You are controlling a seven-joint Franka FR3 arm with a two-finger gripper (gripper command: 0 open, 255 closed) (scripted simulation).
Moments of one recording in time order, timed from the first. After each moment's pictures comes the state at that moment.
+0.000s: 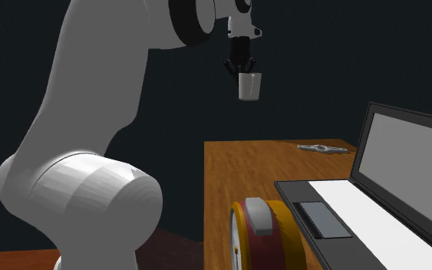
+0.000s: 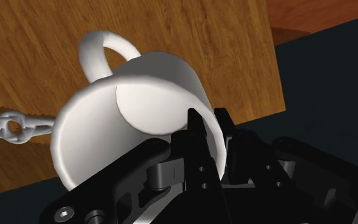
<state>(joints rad) -0.01 0.43 -0.03 -1.03 -0.05 1.43 -0.17</state>
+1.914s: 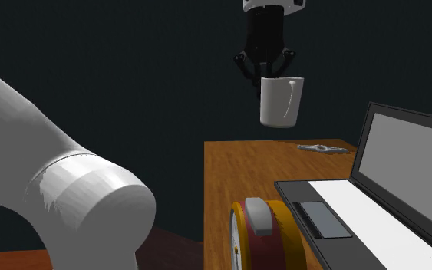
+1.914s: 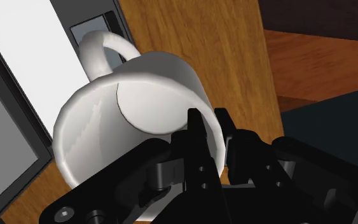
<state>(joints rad) -0.19 -0.58 -0.21 -2.18 -0.18 1.59 -0.48</state>
